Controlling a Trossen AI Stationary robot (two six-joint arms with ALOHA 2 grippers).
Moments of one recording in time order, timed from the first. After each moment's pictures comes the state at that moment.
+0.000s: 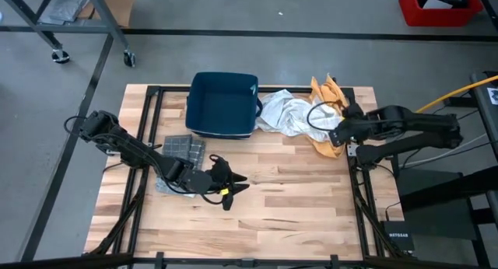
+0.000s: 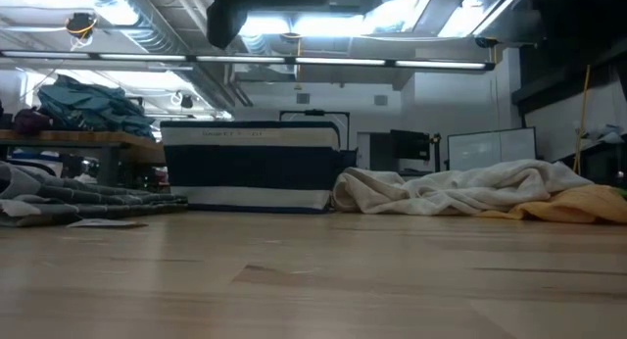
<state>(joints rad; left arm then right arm) -0.45 1.50 0.94 0.22 -0.54 -0.70 0.06 0.86 1.06 -1.55 0.43 1.10</state>
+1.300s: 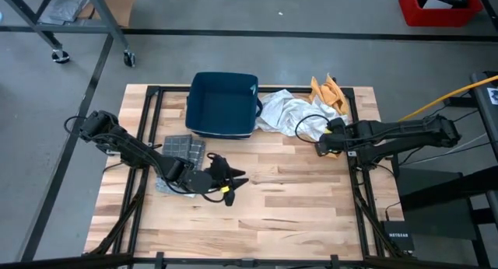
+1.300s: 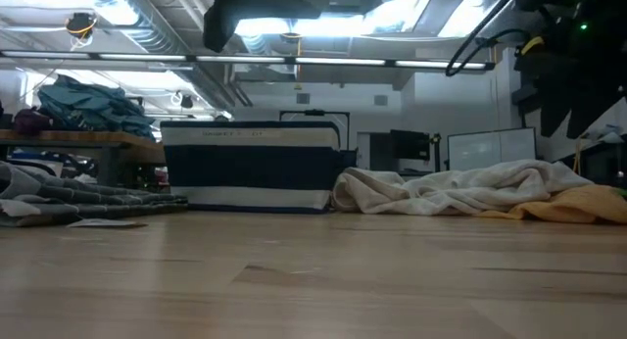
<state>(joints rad) -0.44 1.50 0.94 0.20 -0.67 -0.71 0.06 0.95 0.77 -1.27 0.37 1.24</state>
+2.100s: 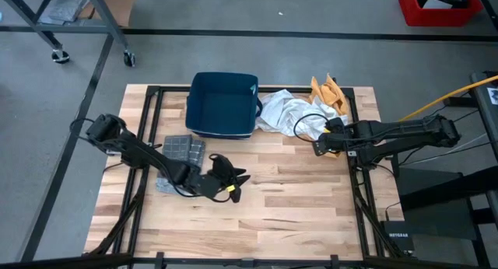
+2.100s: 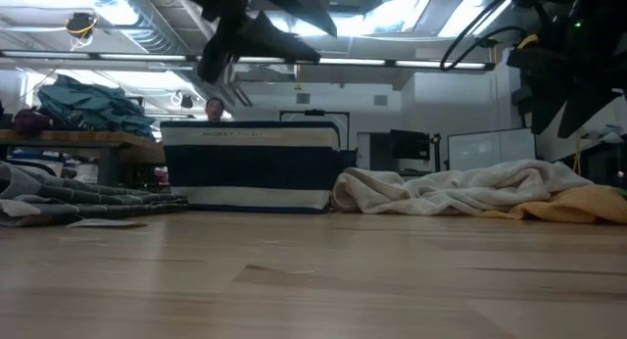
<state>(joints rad) -0.44 1.60 0.94 0.20 -0.75 -0.86 0.06 0.95 0.77 -1.22 0.37 1.24</state>
